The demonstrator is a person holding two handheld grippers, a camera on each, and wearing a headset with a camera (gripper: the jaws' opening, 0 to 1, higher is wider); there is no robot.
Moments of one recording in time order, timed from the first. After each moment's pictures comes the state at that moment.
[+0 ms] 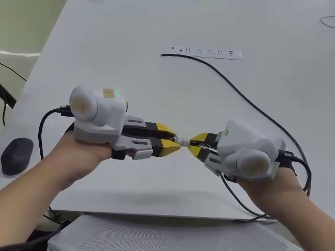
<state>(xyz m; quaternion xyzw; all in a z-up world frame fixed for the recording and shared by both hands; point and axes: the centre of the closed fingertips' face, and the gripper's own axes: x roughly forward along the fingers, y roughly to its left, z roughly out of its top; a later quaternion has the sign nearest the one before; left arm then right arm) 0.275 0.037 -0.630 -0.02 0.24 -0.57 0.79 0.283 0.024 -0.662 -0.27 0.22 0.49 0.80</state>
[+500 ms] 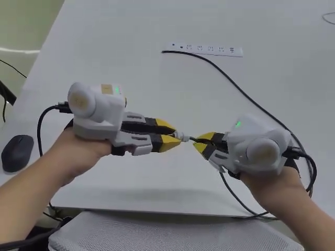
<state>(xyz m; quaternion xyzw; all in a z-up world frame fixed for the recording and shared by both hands) 0.278 0.040 -0.629 -0.02 0.23 -0.57 0.79 0.290 0.005 -0.674 -0.19 0.27 0.45 0.83</state>
